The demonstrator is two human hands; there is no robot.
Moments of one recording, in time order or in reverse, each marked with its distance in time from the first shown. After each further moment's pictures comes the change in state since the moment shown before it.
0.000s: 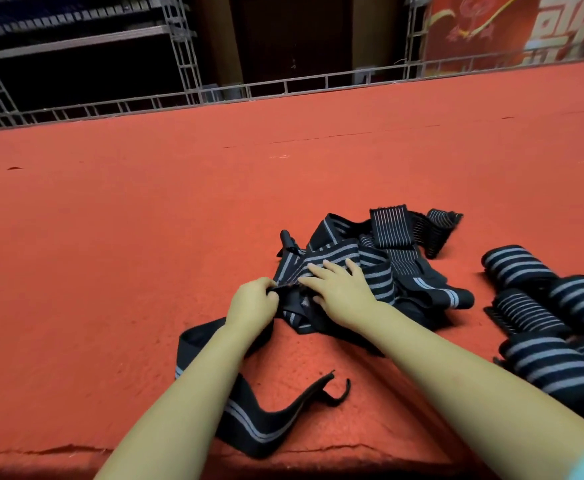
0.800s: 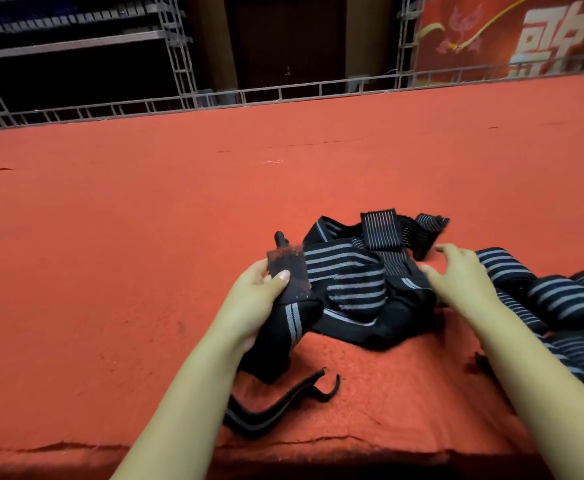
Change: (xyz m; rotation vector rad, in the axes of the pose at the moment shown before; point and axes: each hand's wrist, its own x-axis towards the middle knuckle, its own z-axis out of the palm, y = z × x) left_hand -0.068 0.058 -0.046 -0.992 -0.146 0.016; right_hand -0.083 0.124 -0.035 0.427 0.383 0.700
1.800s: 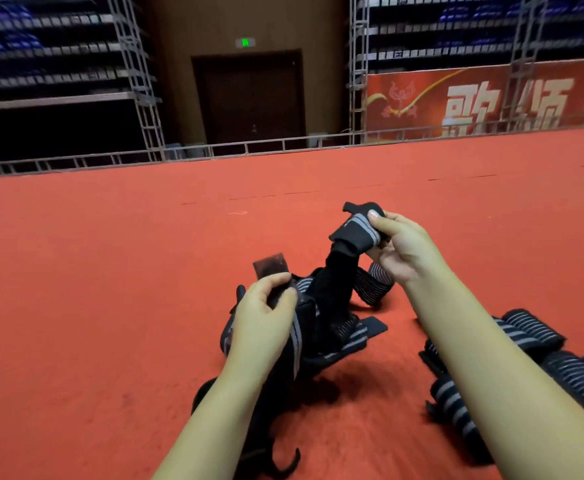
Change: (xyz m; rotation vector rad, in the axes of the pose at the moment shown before) left_hand 0.011 0.037 0.075 0.280 0.186 0.320; right_hand 0.030 -0.099 -0.093 1.596 -0.156 0.175
